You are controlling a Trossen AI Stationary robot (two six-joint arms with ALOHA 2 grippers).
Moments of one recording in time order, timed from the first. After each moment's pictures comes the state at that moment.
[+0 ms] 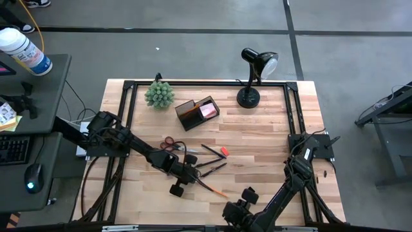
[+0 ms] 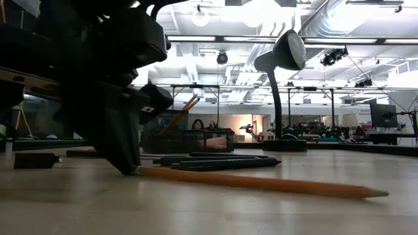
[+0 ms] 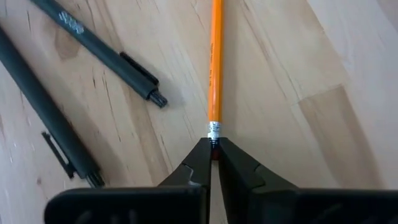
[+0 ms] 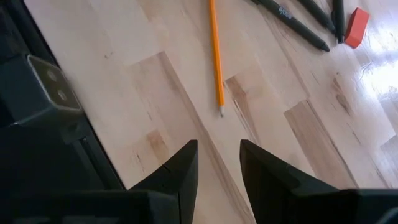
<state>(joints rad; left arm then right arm) -0.31 1.83 0.91 -0.08 -0.01 -0.04 0.84 2.42 2.35 -1.57 0.47 1.33</state>
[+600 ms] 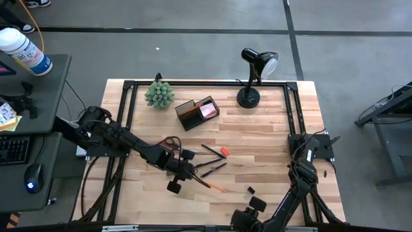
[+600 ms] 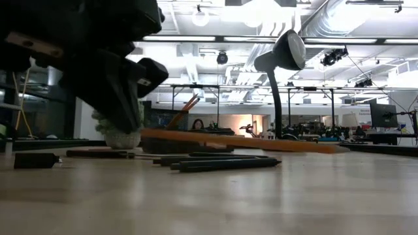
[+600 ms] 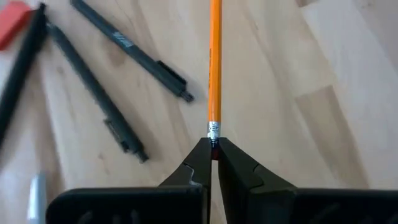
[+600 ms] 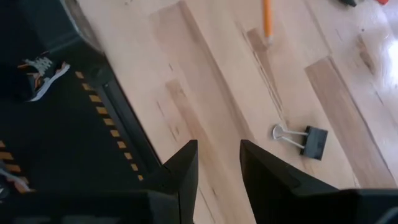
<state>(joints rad) -0.30 1.69 0.91 -0.21 -0.08 -0.02 0.91 2.42 2.35 -1.57 0.40 1.40</state>
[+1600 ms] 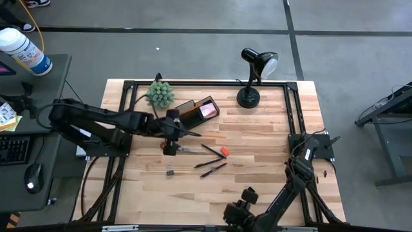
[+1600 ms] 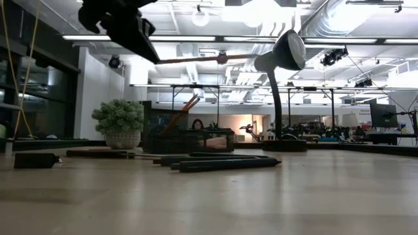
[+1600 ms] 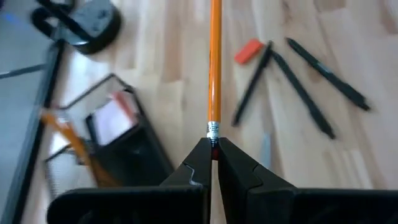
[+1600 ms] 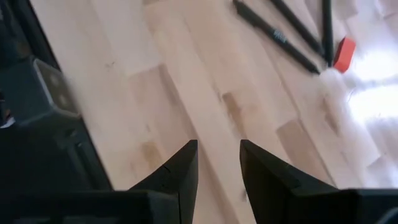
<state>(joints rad) 0.02 1.22 0.91 -0.51 -0.26 0.16 0.85 2.42 2.35 -1.57 0.55 1.27</state>
